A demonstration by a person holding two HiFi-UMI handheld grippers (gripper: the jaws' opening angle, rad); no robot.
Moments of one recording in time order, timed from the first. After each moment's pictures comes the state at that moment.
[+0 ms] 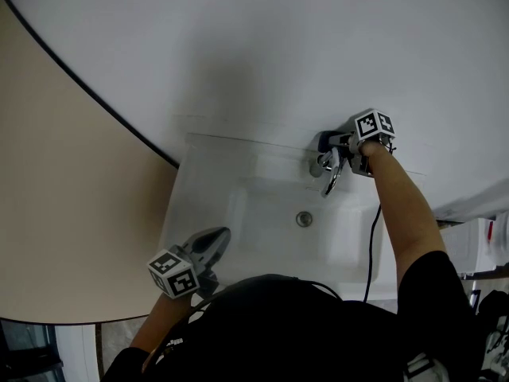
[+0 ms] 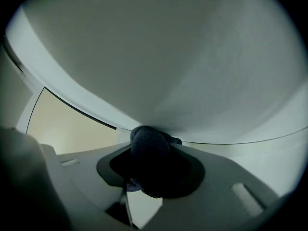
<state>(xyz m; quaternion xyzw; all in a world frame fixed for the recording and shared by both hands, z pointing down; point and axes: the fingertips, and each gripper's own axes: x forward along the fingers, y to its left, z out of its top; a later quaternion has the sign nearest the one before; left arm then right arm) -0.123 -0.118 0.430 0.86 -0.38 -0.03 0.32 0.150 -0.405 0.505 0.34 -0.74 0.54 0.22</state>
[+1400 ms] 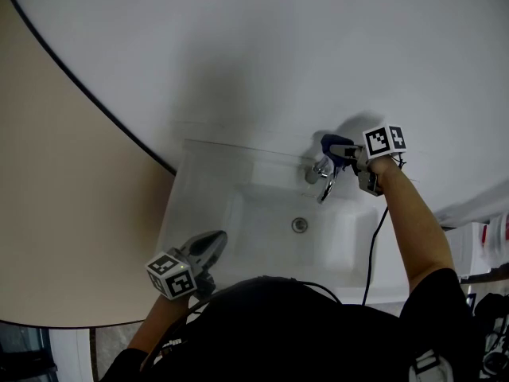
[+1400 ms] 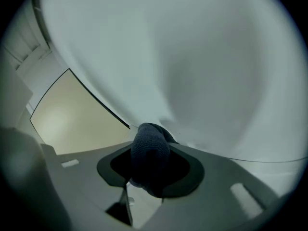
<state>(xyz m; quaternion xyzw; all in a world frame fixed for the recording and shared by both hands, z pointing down) -0.129 -0.118 0.430 0.86 -0.38 -0.04 0.33 0.138 -0.365 0.424 0.31 -0.82 0.43 0.22</state>
